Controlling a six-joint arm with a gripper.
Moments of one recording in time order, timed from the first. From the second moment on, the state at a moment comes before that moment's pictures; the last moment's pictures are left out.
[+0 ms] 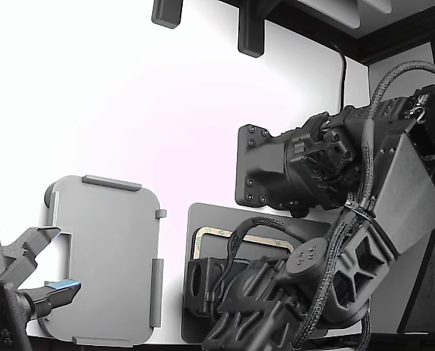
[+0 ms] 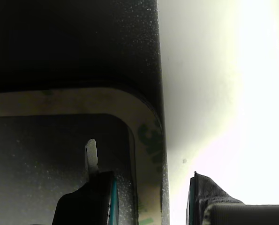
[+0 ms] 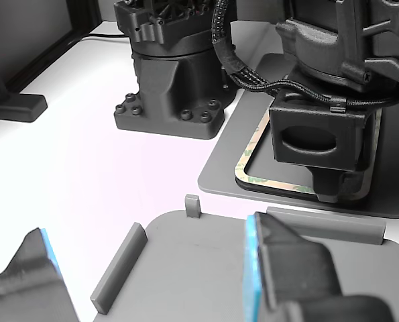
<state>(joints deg) 48.0 88.6 103.1 75.0 -0.6 -34.3</state>
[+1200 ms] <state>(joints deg) 47.6 88.9 105.4 72.9 0.0 -33.8</state>
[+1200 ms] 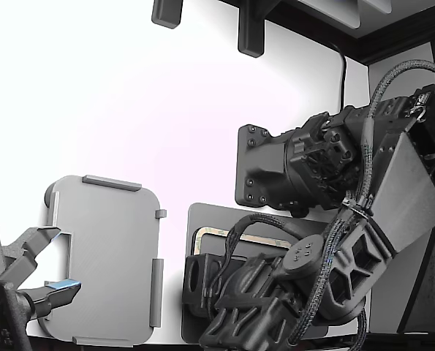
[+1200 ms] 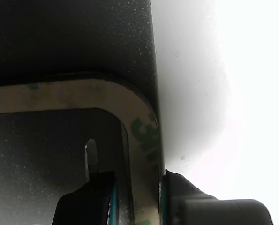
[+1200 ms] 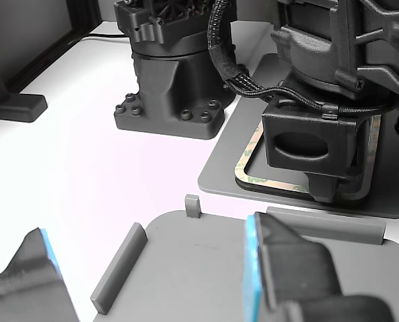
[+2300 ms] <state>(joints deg) 45.7 89.1 87.9 89.6 1.0 -30.8</state>
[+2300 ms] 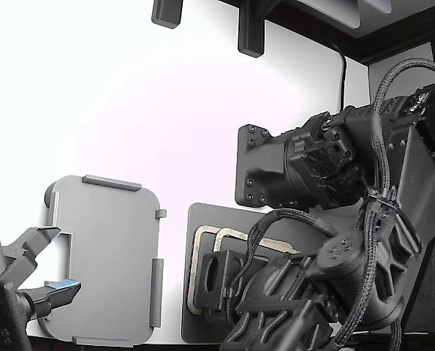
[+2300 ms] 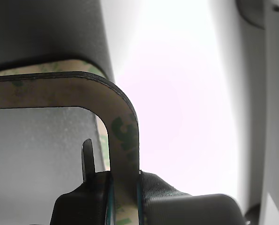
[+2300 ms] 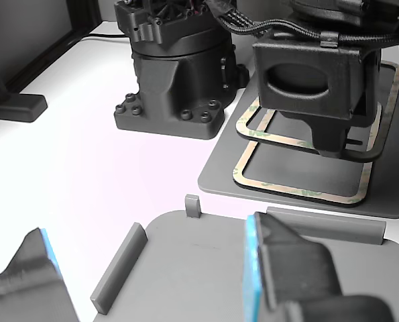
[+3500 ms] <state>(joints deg) 24.6 84.0 65.7 94.3 7.6 20.8</state>
